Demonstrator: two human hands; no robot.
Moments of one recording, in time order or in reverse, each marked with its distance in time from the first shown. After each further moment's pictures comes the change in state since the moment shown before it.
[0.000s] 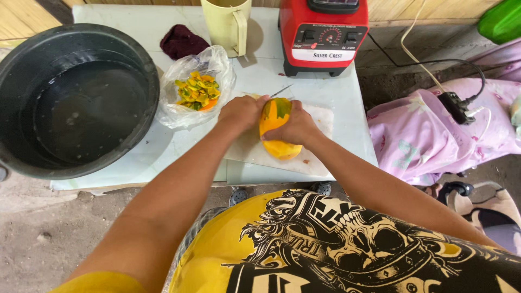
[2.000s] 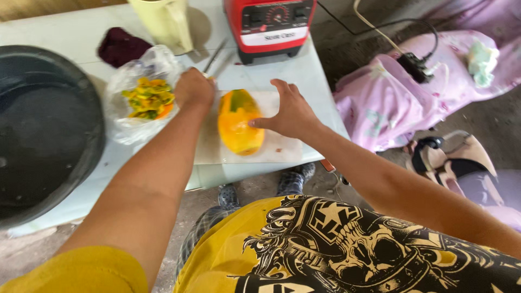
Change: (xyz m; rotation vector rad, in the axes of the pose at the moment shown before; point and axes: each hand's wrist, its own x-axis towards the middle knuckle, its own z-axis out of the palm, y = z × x) left_hand 0.080 -0.013 0.022 0.011 0.279 -0.223; right_hand -0.037 0.037 -0.042 -0.063 0.203 -0.121
